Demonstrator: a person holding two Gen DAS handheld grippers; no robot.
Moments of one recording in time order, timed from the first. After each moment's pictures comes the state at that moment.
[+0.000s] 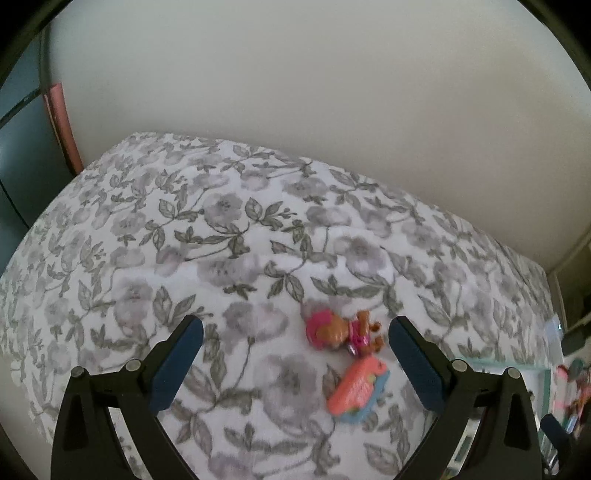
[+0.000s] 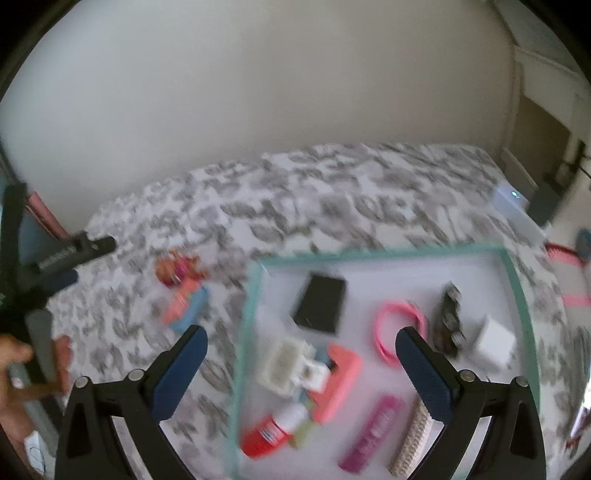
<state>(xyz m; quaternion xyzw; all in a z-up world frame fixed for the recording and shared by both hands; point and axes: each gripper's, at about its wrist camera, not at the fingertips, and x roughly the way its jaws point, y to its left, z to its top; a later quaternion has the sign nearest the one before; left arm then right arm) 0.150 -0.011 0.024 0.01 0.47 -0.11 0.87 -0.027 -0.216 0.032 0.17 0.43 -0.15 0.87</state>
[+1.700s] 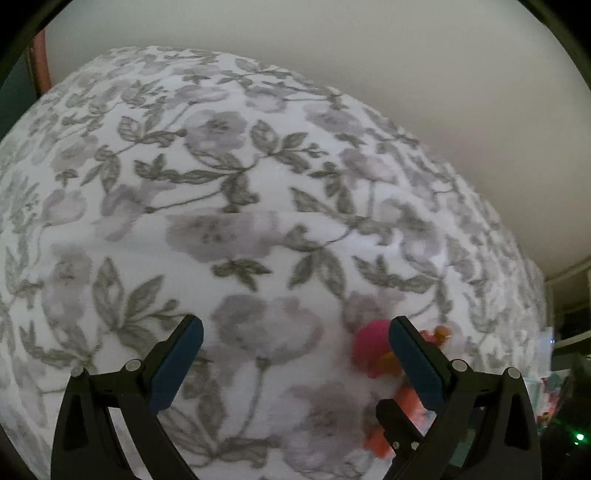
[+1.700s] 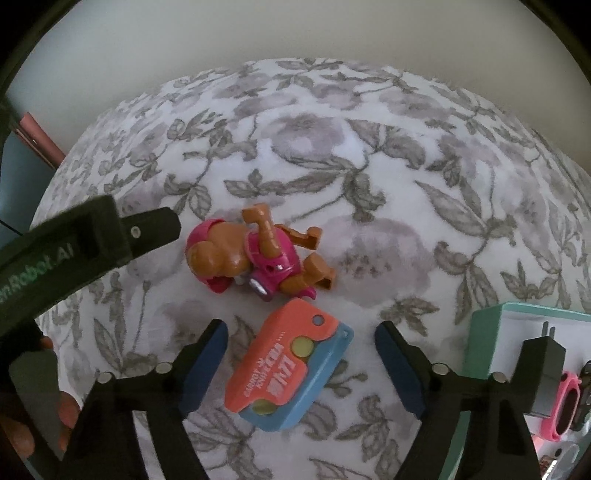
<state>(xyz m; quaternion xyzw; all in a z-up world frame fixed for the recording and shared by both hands) 0.220 0.015 -0.067 -0.07 0.58 -0.16 0.80 0.142 -0.118 -0.082 0.11 0.58 -0.10 0.80</state>
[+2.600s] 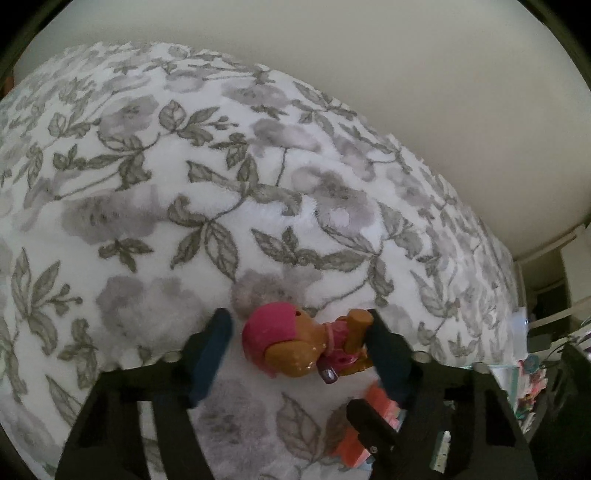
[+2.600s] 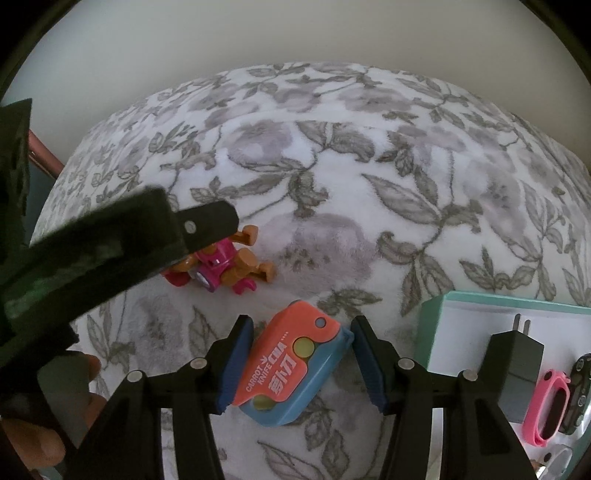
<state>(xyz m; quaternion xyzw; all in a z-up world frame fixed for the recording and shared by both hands) 0.206 -0.037 -0.080 -0.08 0.57 -0.23 0.78 0.123 -0.154 -0.077 0.14 0.57 -0.10 0.80</state>
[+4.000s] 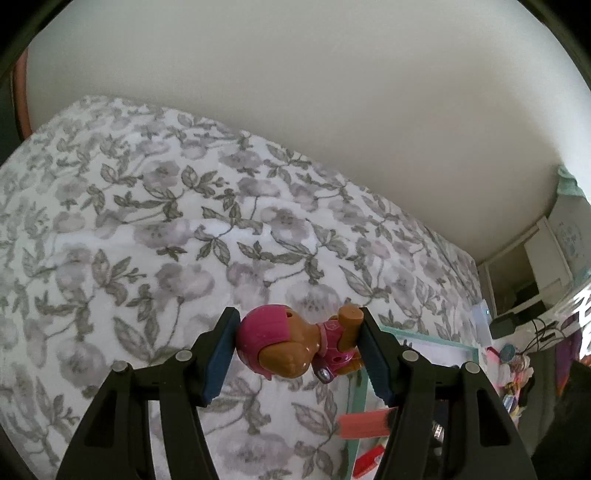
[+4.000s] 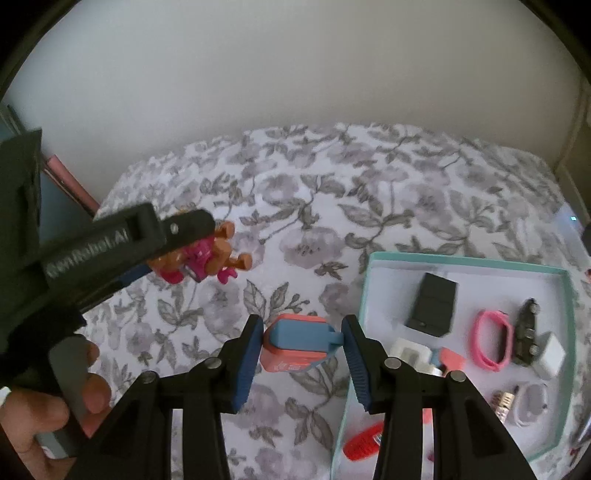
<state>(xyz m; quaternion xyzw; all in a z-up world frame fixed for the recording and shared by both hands) 0.121 -0.007 0.041 -0.08 0.51 -0.24 0.82 0.017 -0.144 0.044 0.17 0.49 -0.10 0.85</state>
